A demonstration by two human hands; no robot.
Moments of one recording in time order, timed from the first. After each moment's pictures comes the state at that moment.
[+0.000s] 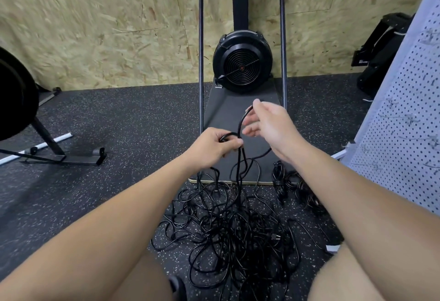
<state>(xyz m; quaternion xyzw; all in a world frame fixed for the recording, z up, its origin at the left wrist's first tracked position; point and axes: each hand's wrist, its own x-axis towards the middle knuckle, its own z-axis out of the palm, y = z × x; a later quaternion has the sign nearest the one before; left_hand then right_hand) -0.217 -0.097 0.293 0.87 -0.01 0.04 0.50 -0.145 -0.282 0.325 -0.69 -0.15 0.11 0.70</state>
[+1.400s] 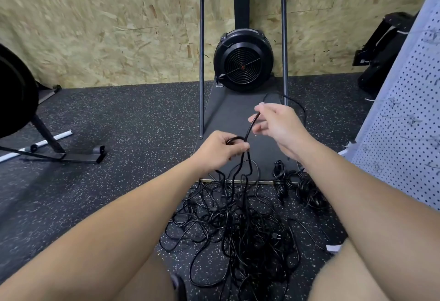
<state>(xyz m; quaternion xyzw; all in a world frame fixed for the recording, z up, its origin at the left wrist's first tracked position) -0.210 -0.111 0.275 0.85 0.02 0.02 0.52 -0.129 -0.295 0.315 -0.71 -0.12 0.11 0.68</state>
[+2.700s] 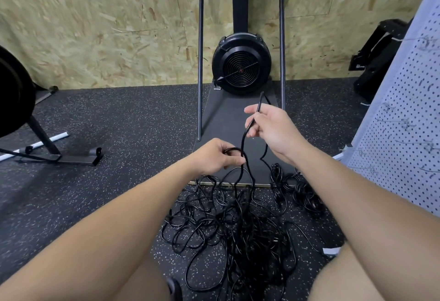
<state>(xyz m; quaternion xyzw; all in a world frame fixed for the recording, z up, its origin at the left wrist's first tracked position) -0.215 -0.098 0.277 0.88 0.01 -0.07 0.46 -0.141 -0.292 0.320 -0.72 -0.20 0.09 0.66</state>
